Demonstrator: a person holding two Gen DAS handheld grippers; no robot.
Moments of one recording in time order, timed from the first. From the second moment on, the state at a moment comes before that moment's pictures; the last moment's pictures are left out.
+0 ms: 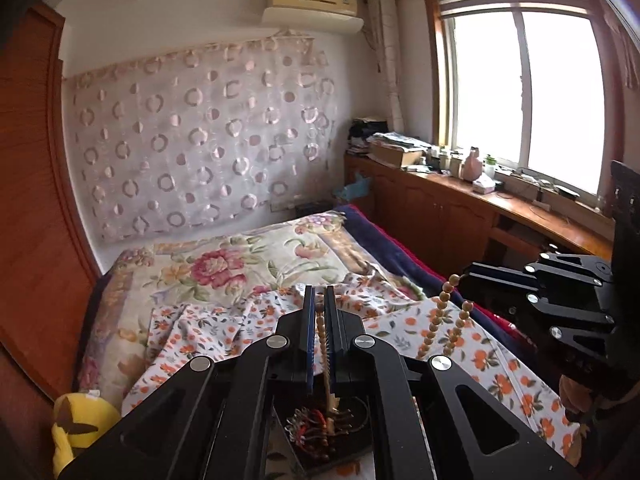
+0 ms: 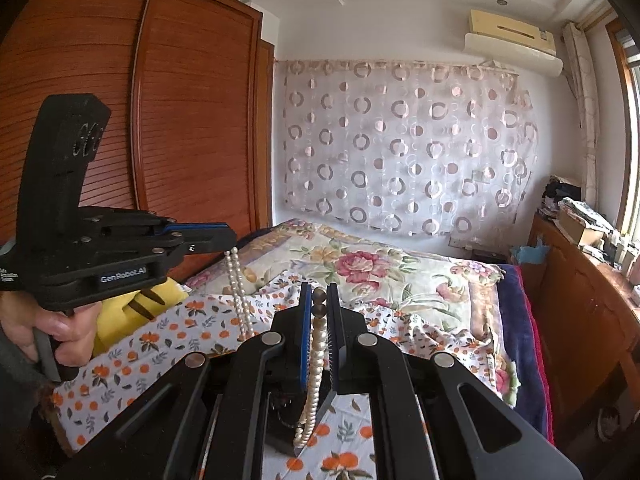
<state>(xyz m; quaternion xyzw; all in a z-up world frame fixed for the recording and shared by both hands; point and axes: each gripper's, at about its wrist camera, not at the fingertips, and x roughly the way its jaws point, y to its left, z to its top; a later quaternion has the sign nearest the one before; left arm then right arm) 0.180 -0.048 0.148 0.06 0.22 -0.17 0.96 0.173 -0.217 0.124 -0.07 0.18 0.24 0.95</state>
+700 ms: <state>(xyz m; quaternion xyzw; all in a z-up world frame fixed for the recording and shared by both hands) 0.240 -0.024 0.058 0.05 0.31 -0.13 0.94 0.237 -0.179 0.121 -0.04 0.21 0.25 0.94</state>
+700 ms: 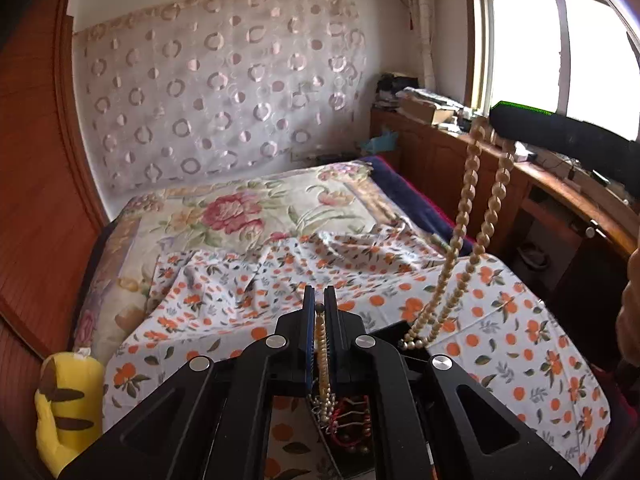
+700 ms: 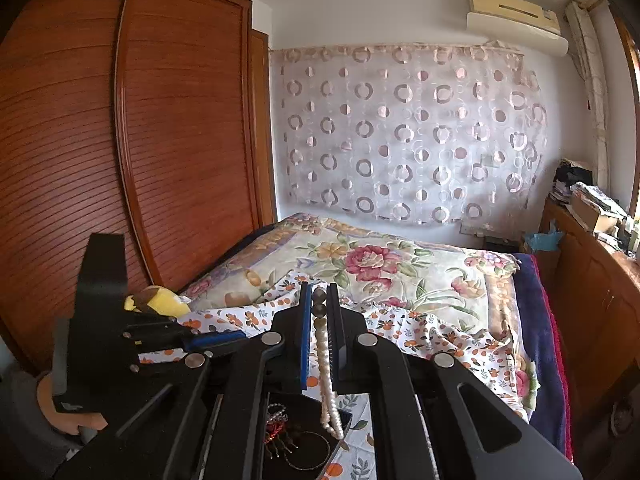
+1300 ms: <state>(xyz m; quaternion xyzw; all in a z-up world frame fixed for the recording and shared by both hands) 0.176 -0.020 0.025 0.07 0.31 -0.15 0.94 0.230 -0.169 0.044 -0.07 0.28 0.24 0.93</state>
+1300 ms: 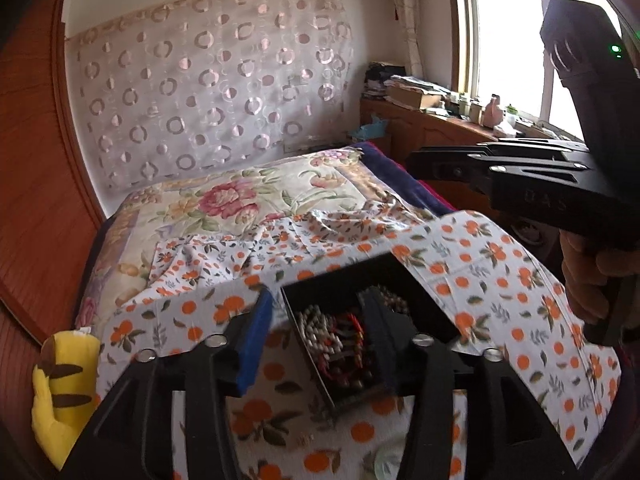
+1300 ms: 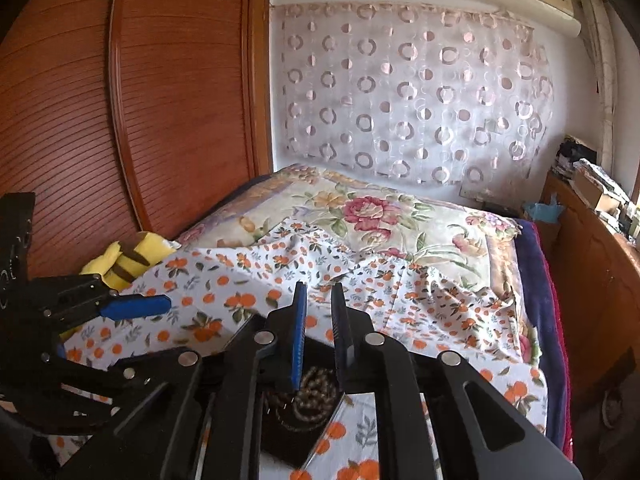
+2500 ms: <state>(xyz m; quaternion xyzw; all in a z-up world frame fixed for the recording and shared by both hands) 0.094 -0.027 -0.075 0.07 0.39 -0.17 0.90 0.116 -0.207 -0.097 -0.08 0.39 0.26 0.88</state>
